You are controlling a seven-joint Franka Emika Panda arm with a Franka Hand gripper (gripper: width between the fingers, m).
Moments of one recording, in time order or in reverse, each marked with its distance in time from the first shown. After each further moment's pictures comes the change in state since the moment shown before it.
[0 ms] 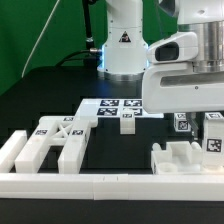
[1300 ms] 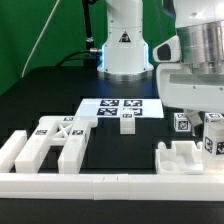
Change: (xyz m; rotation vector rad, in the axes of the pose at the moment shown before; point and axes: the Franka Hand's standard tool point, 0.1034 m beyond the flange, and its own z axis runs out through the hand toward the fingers) arm 0.007 -0.008 -0.003 0.070 -0.007 0.436
